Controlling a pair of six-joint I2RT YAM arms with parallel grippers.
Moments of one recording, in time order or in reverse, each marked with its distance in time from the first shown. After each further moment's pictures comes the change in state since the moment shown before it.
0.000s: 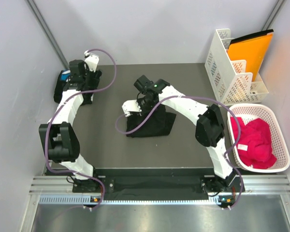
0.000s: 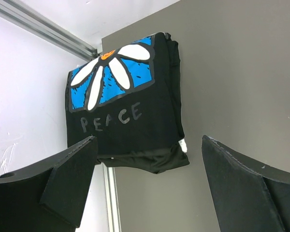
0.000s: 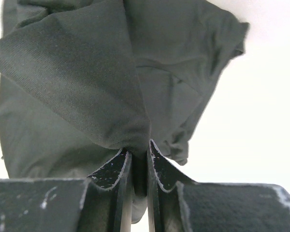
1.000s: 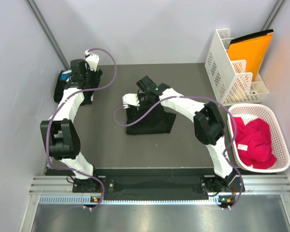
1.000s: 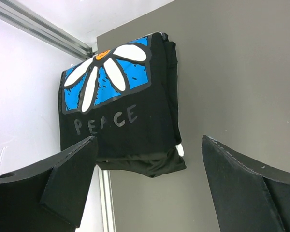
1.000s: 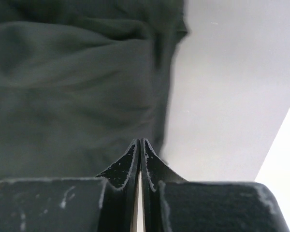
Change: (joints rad) left arm 0.000 0.044 0.030 -0.001 0.001 -0.019; right arm -0.046 0.028 -0.138 0.397 0.095 0.147
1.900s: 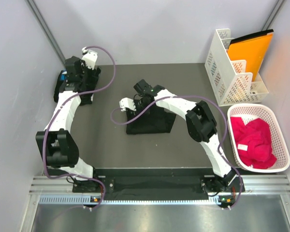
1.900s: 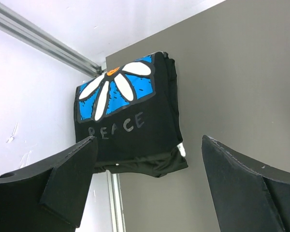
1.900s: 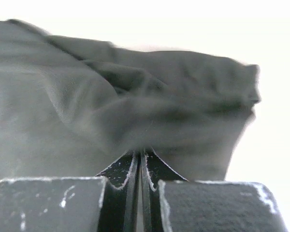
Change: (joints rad) left arm 0.001 -0.116 -0.007 -0.034 0.053 0.024; right arm 0.003 0.127 0.098 -0.113 -0.319 0.060
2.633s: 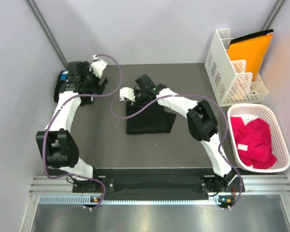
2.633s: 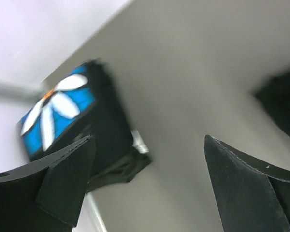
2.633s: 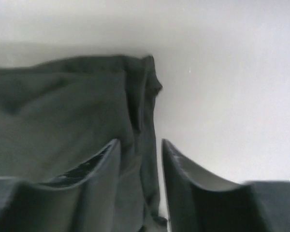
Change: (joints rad) left arm 0.000 -0.003 -0.010 -0.132 0.276 0.113; right arm -0.016 0.000 -0.015 0.288 0.196 0.087
